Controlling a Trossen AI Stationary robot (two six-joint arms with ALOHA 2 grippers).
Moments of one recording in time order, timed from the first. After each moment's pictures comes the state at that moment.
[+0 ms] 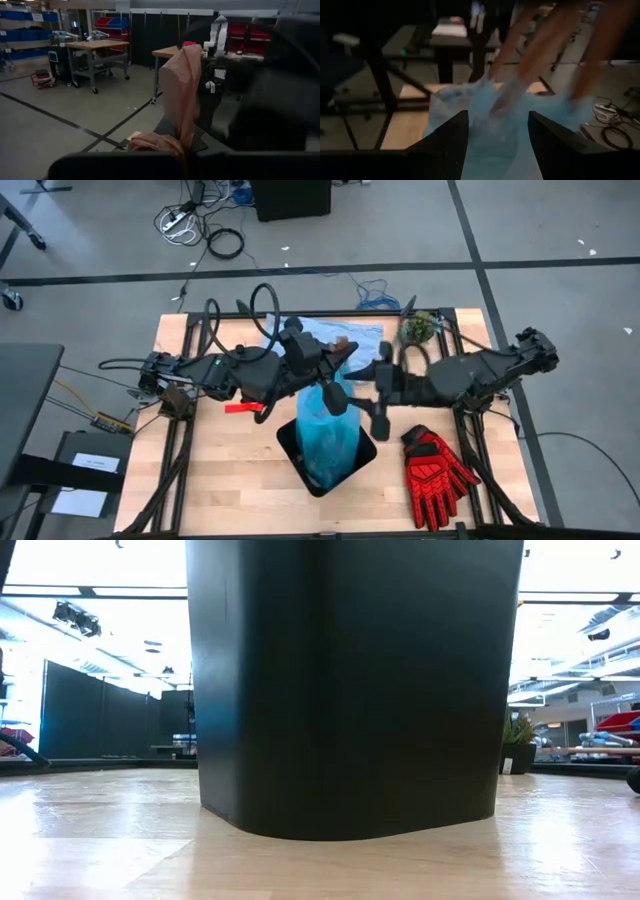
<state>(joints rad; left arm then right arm) -0.32 1.82 2.26 -0.41 -0.82 -0.10 0.42 1.41 1.66 -0.37 0.61 0.00</state>
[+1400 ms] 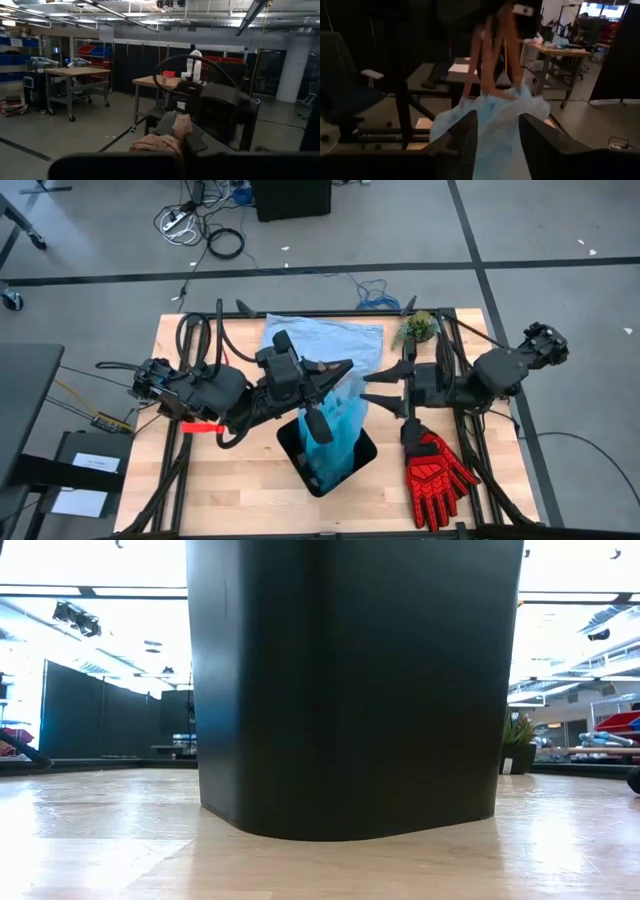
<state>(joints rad) -0.45 1.81 2.25 -0.17 -0.86 0.07 0.55 1.29 1.57 -0.10 0.65 -0.16</state>
